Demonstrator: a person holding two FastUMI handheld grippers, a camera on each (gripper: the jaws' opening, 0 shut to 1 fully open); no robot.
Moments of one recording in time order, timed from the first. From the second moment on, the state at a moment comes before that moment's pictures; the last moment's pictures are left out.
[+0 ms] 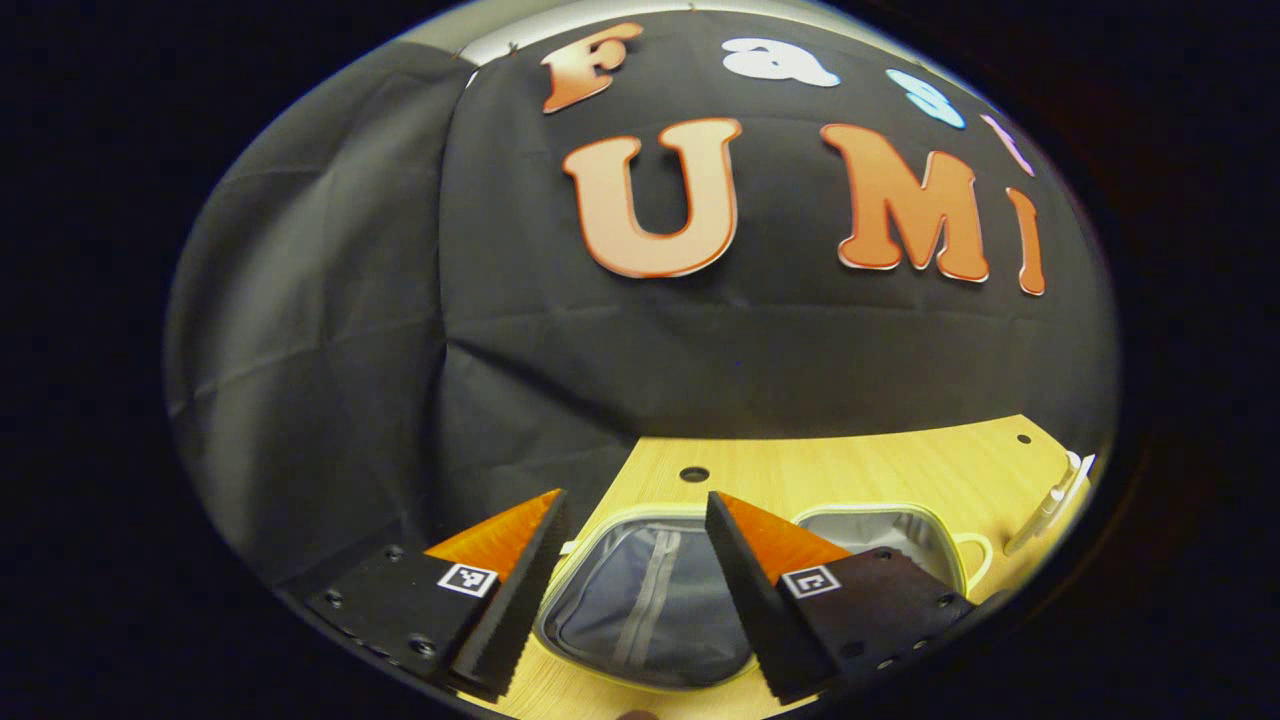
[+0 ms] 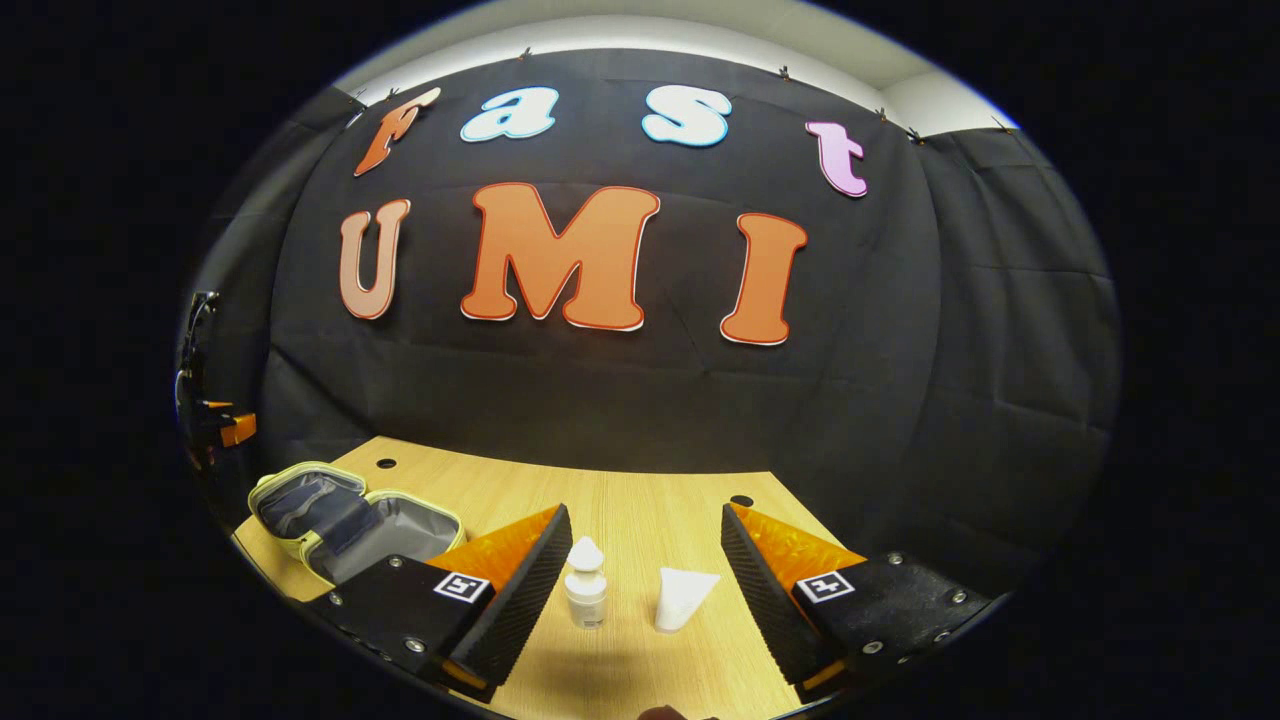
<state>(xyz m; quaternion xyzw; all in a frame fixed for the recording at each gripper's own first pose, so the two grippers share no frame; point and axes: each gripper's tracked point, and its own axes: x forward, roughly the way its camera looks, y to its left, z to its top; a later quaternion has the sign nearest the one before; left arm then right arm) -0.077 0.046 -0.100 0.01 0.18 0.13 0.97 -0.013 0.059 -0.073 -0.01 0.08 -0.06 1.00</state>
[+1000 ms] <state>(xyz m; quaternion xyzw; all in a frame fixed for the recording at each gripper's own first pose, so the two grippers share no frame) -0.053 -0.271 0.020 0.04 0.05 -0.03 1.00 0.012 -0.003 -0.073 0.00 0.02 -0.03 1.00</state>
